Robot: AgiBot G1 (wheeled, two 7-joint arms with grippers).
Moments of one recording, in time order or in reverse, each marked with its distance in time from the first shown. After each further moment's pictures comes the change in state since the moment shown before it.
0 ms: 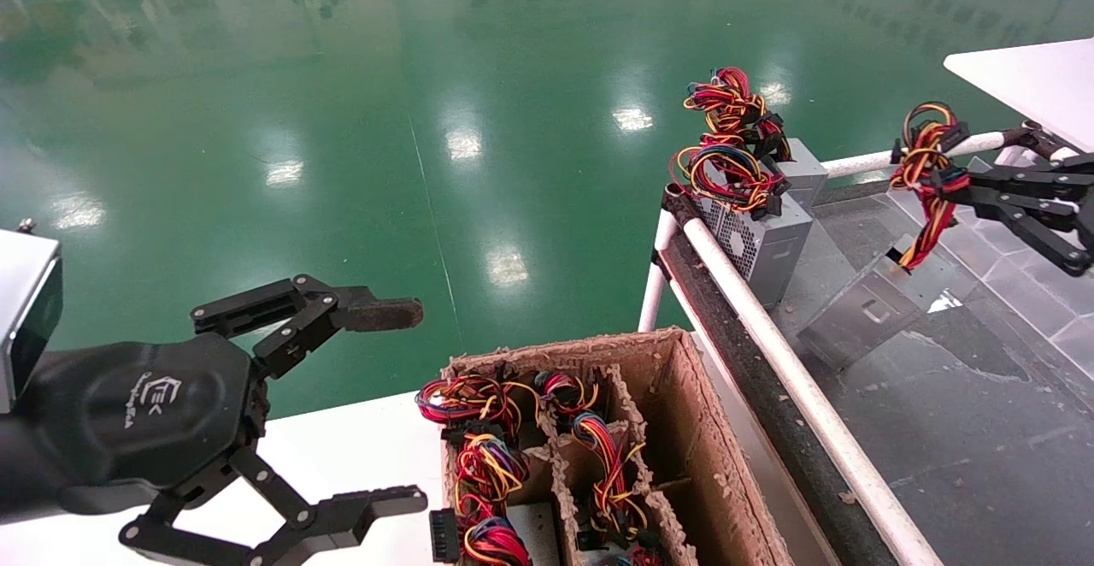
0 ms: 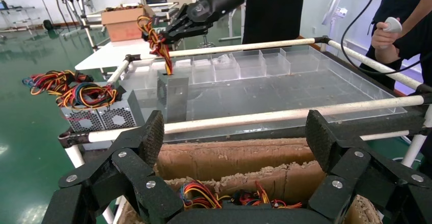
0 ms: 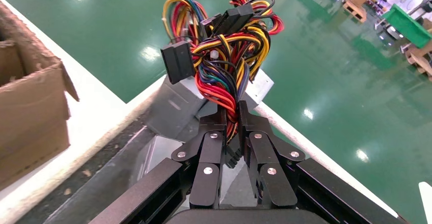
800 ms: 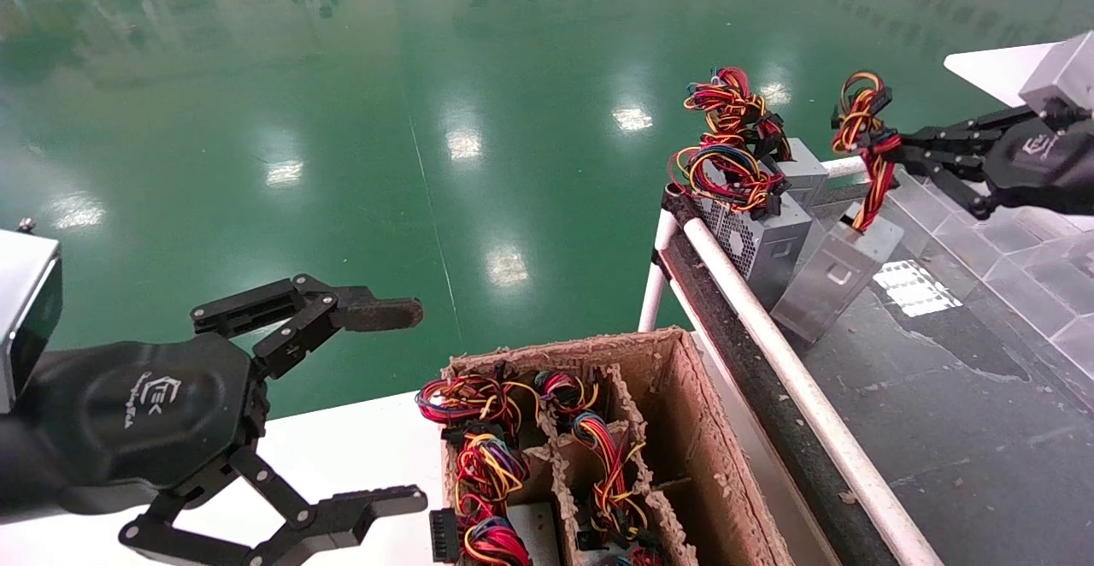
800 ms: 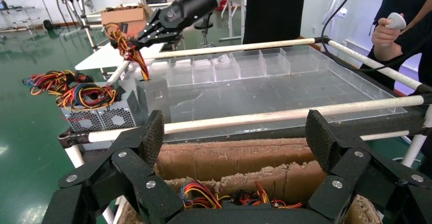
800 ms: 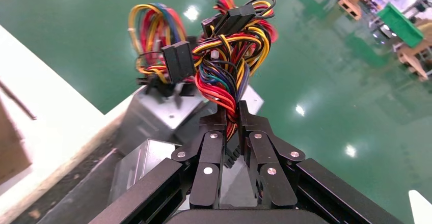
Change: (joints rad) left arm 0.000 -0.001 0.001 0.000 -0.001 -0.001 0.001; right arm 0.215 -0.234 -0.070 -0.342 -0.134 0.097 -0.150
